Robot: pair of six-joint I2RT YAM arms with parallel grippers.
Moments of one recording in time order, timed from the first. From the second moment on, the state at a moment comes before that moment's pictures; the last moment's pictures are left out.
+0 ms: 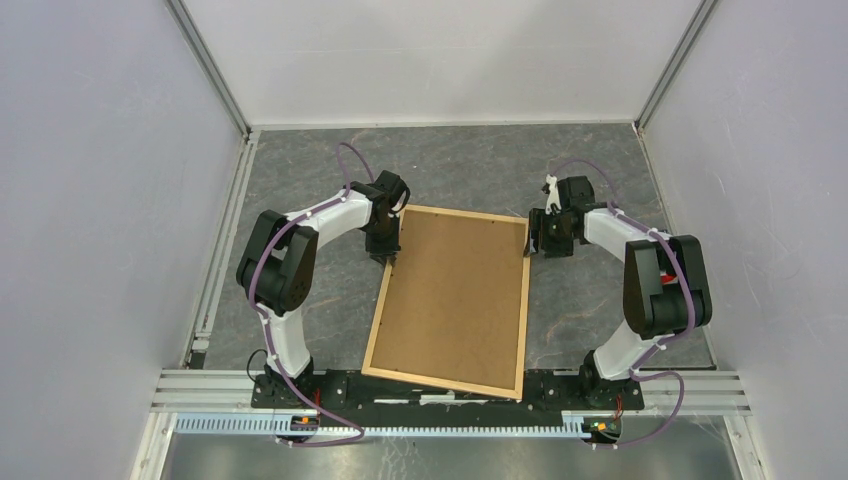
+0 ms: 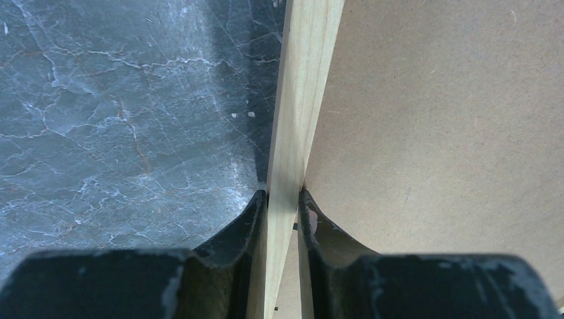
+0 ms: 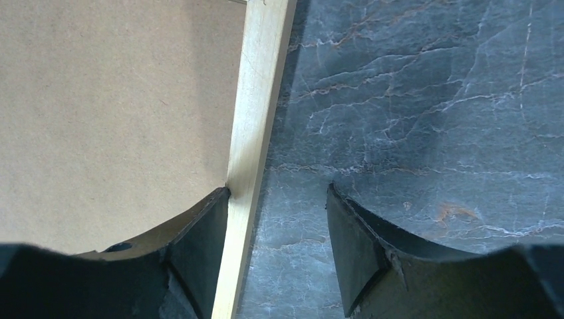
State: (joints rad) left arm -0.48 1.90 1.30 -0.78 0.01 -0.45; right arm 0.11 1.67 0.95 -0.44 -0.21 0.15
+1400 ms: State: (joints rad) left arm -0.48 1.90 1.30 -0.78 0.00 -0.45; right arm 0.22 1.70 1.01 -0.48 -0.11 0.19
